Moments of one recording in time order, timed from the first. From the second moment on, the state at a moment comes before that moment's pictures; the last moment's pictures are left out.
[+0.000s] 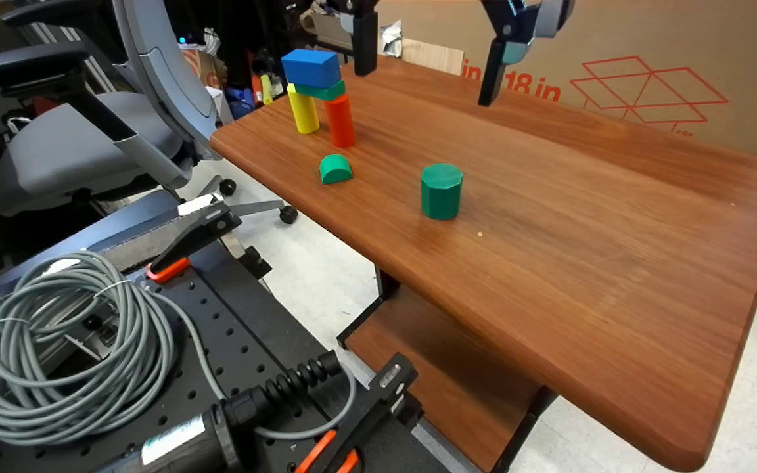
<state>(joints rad) 0.03 0.10 -0.11 -2.32 0.03 2.30 -0.38</state>
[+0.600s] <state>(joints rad) 0.03 0.28 -0.08 -2.19 -0.10 2.30 -0.17</state>
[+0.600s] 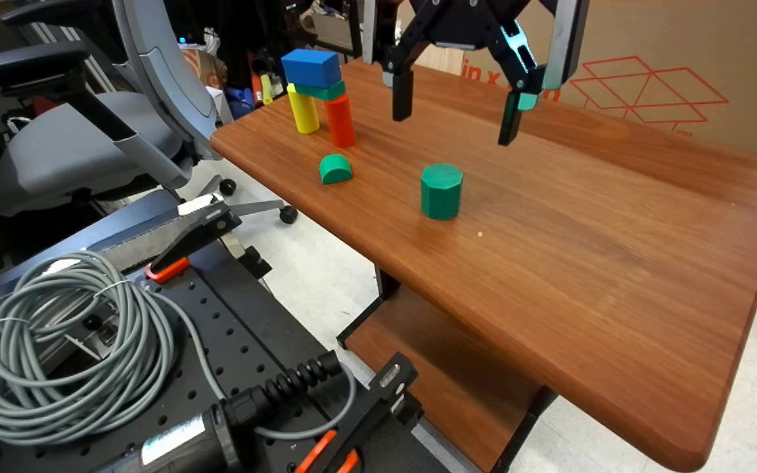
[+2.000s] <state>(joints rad) 0.03 0.46 -0.03 -2.14 -0.21 2.44 -0.12</state>
